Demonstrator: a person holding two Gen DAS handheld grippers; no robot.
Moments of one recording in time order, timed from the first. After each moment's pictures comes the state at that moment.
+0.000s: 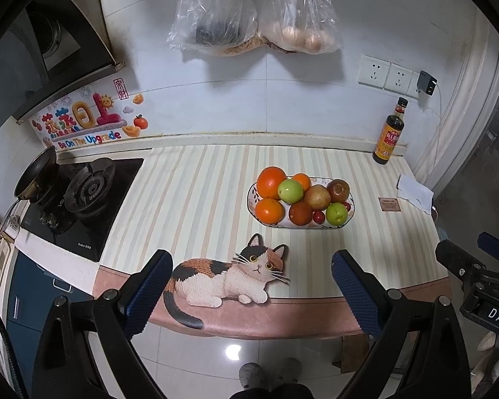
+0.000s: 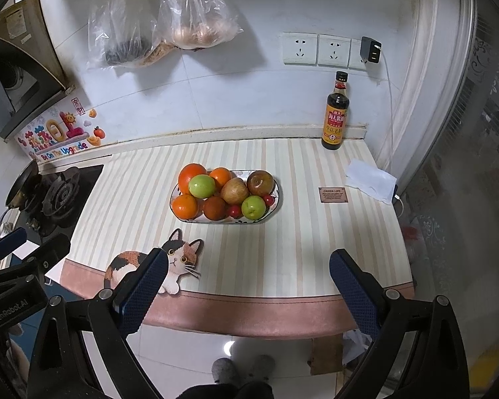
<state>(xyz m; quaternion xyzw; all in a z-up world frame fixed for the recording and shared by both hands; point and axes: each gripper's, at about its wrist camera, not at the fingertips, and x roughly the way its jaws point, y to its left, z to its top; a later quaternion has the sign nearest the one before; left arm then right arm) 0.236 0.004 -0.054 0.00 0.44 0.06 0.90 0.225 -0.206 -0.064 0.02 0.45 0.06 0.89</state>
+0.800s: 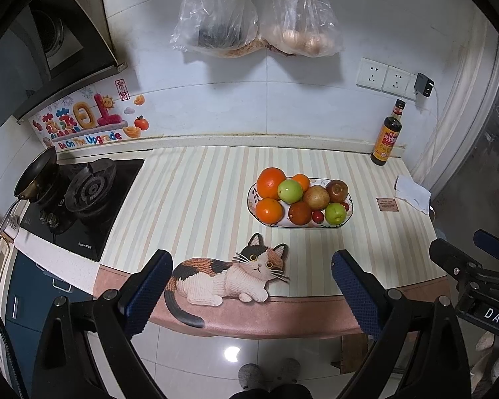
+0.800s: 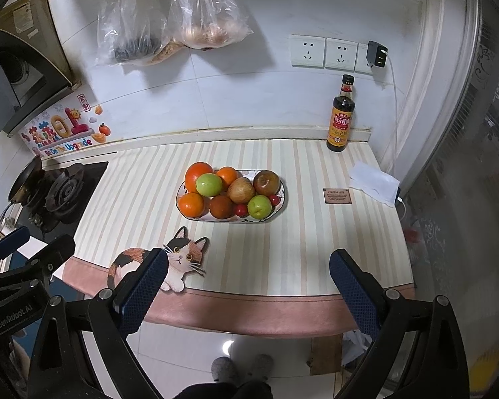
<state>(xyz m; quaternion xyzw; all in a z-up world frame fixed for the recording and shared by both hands) 0.232 0.004 -0.054 -0.01 0.44 0.06 0.90 0.221 -0.199 -0.058 0.02 0.46 0.07 0.89</state>
